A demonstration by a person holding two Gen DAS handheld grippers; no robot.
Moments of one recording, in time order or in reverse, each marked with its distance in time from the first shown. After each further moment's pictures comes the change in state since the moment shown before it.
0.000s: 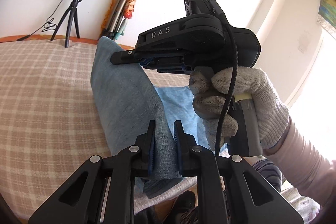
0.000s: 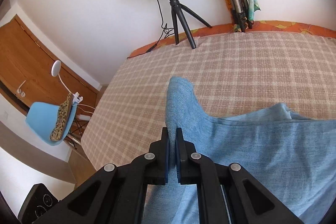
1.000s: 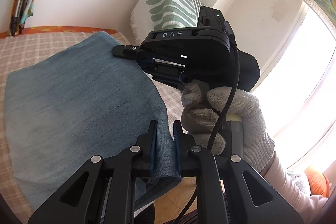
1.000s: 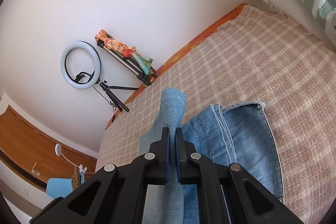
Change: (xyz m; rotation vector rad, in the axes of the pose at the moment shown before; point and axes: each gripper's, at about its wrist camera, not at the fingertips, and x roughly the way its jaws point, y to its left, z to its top) left arm 0.187 -0.139 0.008 0.106 0.212 -0.250; right arm -0.173 -0.249 -0.053 0.414 -0.340 -0.008
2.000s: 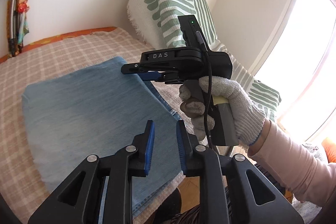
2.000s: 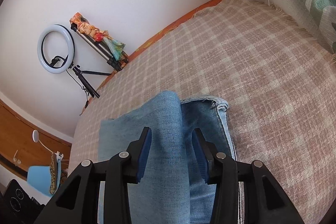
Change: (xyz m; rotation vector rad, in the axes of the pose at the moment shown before) left arm -0.010 0.006 -0.001 0.161 0.090 0.115; right arm 0.028 -0.047 0.007 -0.076 0.099 -0.138
